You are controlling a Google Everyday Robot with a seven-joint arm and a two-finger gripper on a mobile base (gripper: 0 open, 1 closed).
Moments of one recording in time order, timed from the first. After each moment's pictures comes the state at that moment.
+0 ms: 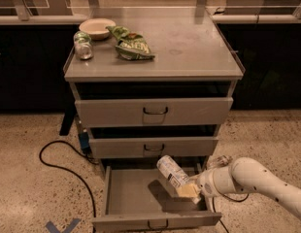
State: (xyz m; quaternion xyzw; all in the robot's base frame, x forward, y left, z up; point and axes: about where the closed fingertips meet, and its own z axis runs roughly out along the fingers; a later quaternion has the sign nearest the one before) arm 0.476 -0.140 0.473 -0.30 0.88 0.29 0.23
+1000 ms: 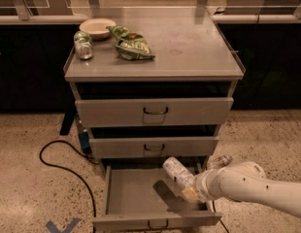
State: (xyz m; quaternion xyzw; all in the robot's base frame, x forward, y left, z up) arm 0.478 -0.163 0.467 -0.37 0.89 0.10 0.23
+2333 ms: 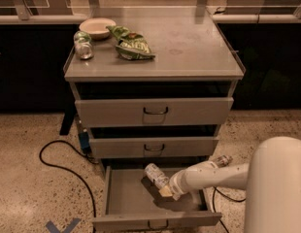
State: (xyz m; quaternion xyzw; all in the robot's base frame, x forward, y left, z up) arm 0.544 -0.092 0.312 -0.36 0.90 0.16 0.19
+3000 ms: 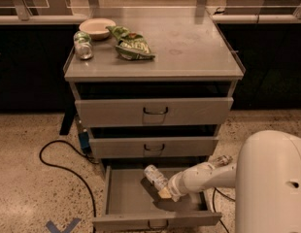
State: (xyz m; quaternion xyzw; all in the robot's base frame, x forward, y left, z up) arm 0.541 -0.083 0.302 -0.37 0.90 0.15 0.19
